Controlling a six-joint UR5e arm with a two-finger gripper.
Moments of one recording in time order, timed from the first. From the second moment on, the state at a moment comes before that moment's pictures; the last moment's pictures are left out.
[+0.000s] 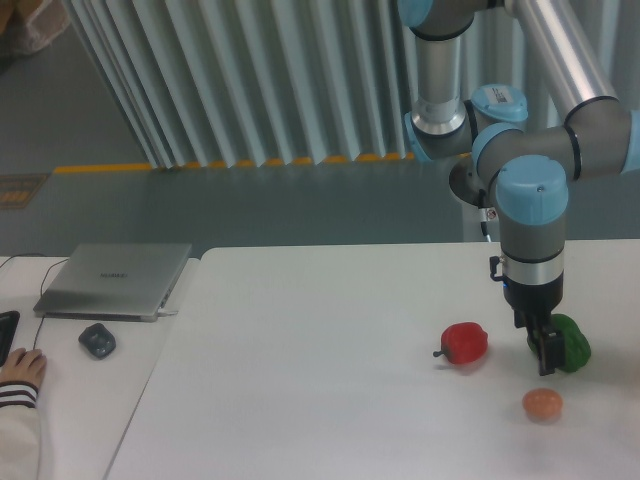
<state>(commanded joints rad) 2.36 -1.92 -1.48 -1.23 1.59 1.51</state>
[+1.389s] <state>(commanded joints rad) 2.46 -1.89 -1.56 -1.10 1.60 1.36</state>
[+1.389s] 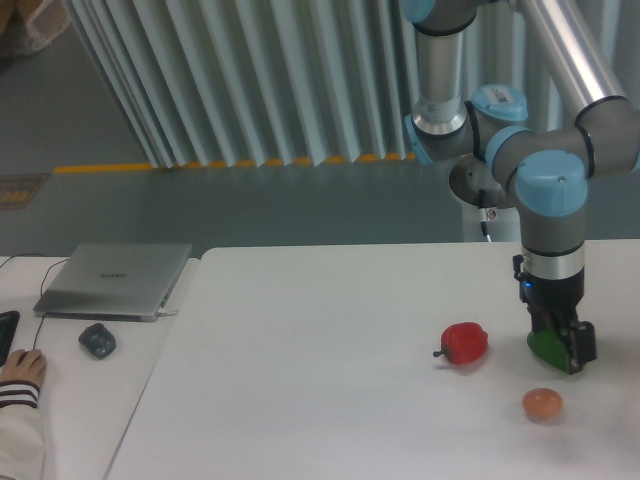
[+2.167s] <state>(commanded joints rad) 2.61 -1.91 -1.49 -1.03 1.58 1.34</state>
